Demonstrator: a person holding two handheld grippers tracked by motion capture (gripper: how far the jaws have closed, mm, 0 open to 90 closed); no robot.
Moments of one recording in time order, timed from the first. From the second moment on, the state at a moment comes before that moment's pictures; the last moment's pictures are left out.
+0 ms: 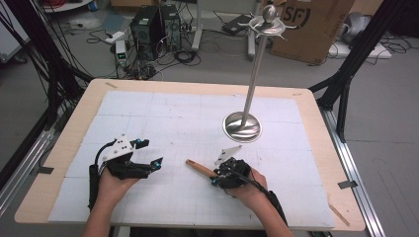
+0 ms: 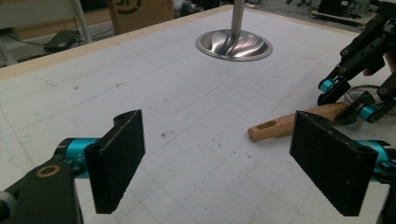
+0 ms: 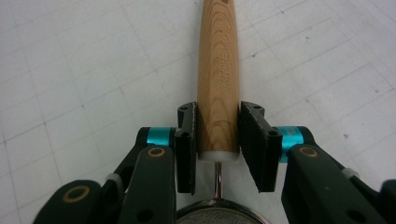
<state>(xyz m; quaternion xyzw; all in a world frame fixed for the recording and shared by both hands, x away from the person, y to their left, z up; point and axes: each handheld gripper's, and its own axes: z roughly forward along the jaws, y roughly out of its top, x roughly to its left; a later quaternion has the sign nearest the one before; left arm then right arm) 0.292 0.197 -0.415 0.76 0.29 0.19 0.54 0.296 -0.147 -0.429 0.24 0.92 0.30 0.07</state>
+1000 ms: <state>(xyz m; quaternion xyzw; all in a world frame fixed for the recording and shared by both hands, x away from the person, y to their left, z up) 0.293 0.196 -0.416 0.76 0.29 0.19 0.54 0.298 -0.127 -0.419 0.22 0.95 0.21 0.06</state>
